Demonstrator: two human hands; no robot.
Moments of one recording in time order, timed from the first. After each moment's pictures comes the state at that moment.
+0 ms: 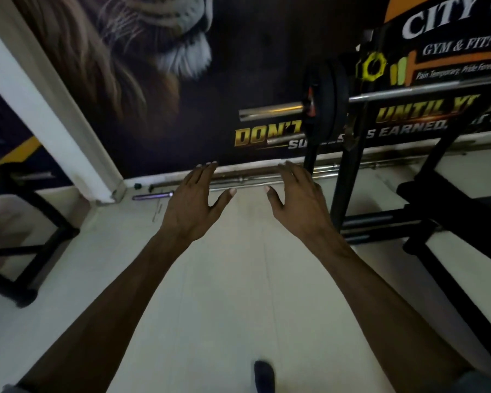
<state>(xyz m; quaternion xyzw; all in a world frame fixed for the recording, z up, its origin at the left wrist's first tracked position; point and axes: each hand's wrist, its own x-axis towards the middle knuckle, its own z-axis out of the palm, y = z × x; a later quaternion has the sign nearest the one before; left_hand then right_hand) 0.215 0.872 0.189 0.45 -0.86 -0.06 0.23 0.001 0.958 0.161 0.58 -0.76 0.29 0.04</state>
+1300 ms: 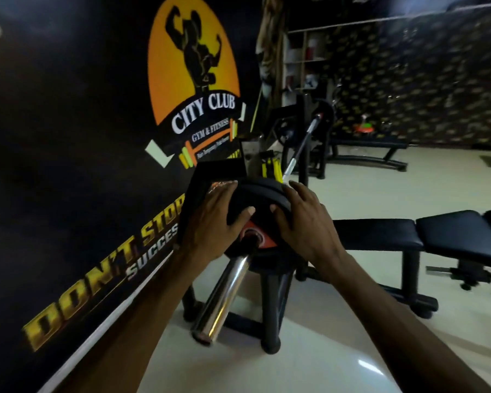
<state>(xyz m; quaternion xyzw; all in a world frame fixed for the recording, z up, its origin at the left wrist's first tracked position) -0.179 0.362 0.263 -0.13 -0.93 -0.26 0.22 -0.169 0.580 0.267 0.14 -0.93 0.25 0.25</state>
